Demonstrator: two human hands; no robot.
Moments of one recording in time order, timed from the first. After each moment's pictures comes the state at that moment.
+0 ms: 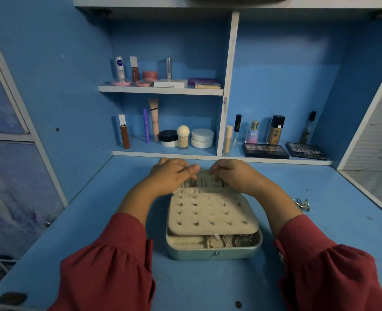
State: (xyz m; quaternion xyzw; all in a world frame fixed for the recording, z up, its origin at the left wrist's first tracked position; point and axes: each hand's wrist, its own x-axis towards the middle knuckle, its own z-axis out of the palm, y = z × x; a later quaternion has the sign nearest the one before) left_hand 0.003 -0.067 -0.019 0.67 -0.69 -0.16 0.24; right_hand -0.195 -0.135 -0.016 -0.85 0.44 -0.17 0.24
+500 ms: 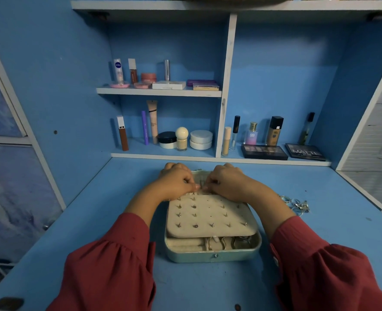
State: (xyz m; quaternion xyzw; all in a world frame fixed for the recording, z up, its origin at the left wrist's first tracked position) left_hand -0.008 -0.076 -0.026 0.67 -0.70 -0.15 0.20; right_hand -0.182 -0.133 -0.022 -0.91 0.40 -0.06 0.07
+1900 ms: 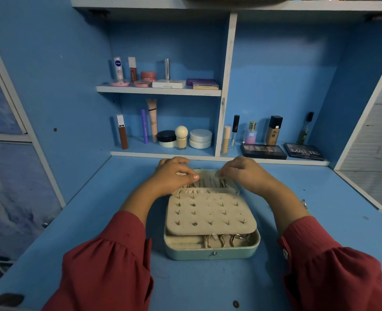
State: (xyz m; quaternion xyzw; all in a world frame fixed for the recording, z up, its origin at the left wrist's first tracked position) left_hand 0.001 -0.077 -0.027 0.65 -0.67 -0.18 0.29; right_hand -0.219 -0.135 -0.011 -0.82 0.46 -0.23 0.25
